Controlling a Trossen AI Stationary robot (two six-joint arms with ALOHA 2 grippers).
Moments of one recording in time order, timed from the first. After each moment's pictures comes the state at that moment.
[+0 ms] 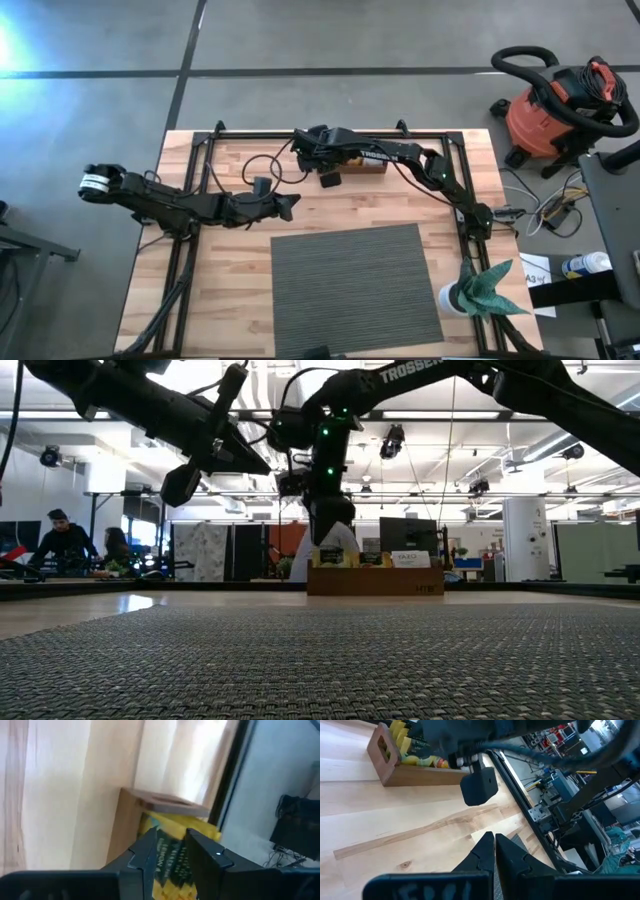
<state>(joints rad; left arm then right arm) -0.09 1.20 0.57 0.30 -0.54 -1.05 -0.31 2.34 2.16 -1.06 0.36 -0.62</state>
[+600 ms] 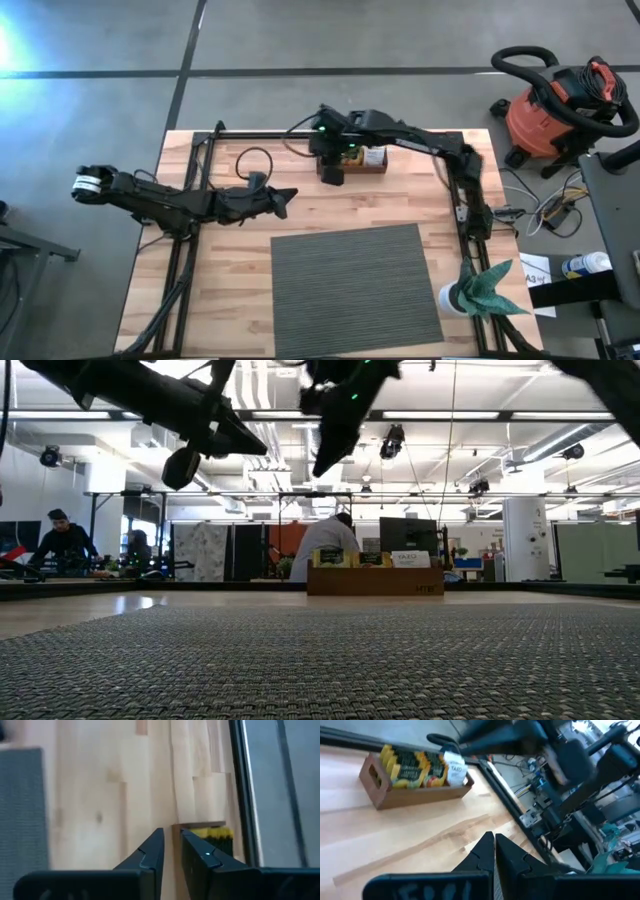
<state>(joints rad) -0.08 1.12 0.57 0.30 -0.54 -0.93 -0.32 2.08 2.09 -1.05 0.00 -0.30</state>
